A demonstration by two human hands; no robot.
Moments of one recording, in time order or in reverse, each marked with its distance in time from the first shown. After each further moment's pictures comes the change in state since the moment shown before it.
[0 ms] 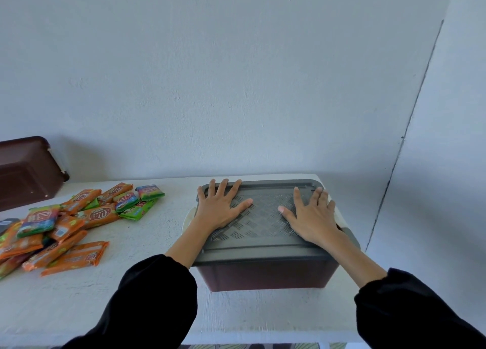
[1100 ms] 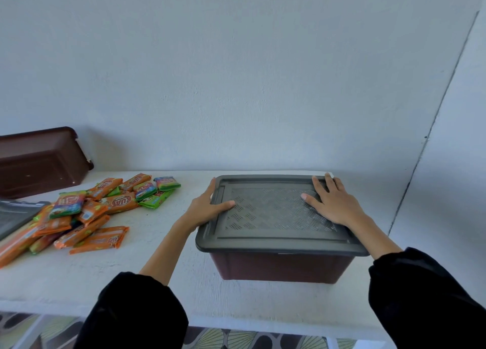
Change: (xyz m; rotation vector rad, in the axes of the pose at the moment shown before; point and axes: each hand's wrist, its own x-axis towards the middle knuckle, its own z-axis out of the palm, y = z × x) left_hand -0.047 -0.036 -0.021 -0.776 -0.086 -0.302; right_hand 0.028 0.031 -0.011 0.003 -0.006 -0.122
